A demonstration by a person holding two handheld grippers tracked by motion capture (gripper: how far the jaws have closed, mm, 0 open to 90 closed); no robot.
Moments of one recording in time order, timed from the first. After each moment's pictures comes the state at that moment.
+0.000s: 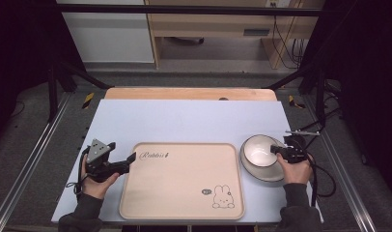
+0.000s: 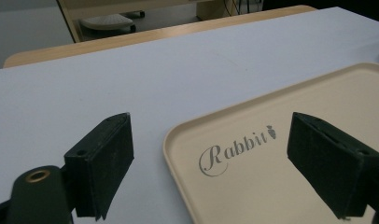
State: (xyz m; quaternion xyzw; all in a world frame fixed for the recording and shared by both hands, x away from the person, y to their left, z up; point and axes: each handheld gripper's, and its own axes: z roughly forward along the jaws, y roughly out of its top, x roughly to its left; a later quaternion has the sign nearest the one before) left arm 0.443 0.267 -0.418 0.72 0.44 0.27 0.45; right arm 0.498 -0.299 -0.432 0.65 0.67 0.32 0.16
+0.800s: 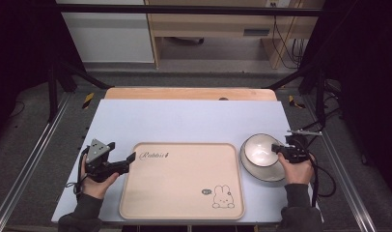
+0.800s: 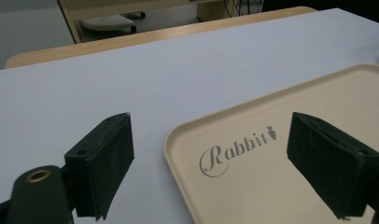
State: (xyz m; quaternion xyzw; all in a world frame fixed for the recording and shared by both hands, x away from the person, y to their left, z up) left arm 0.442 0.267 -0.418 0.72 0.44 0.28 0.46; right arm 0.493 -0.300 -0.424 0.64 0.67 0.33 0.18
